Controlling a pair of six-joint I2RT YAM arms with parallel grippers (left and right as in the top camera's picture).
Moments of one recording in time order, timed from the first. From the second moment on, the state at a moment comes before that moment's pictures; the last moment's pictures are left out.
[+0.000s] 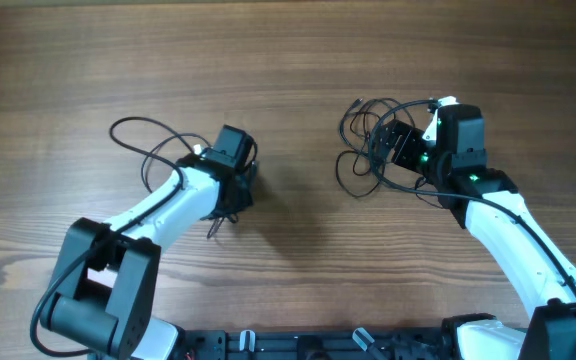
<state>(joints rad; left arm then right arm) -0.39 1.68 0.88 -0.64 -0.11 -0.67 0.13 1.39 0.76 -0.18 -0.16 0.52</state>
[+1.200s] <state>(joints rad) -0.48 1.68 0.88 -0.59 -0.11 -0.19 0.13 1.39 0.76 -0.23 -0.16 0.52</state>
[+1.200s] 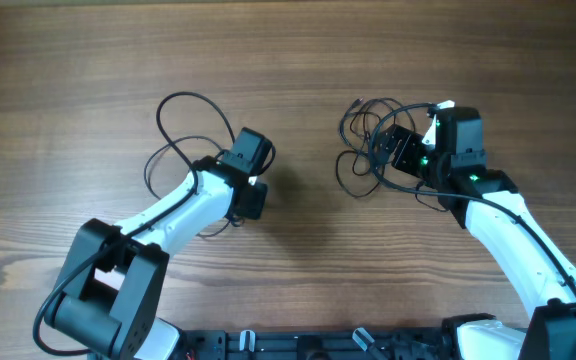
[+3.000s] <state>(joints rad) -0.28 1.60 1.01 -0.81 0.00 0.37 0.13 1.39 0.76 -0.24 -0.16 0.52</state>
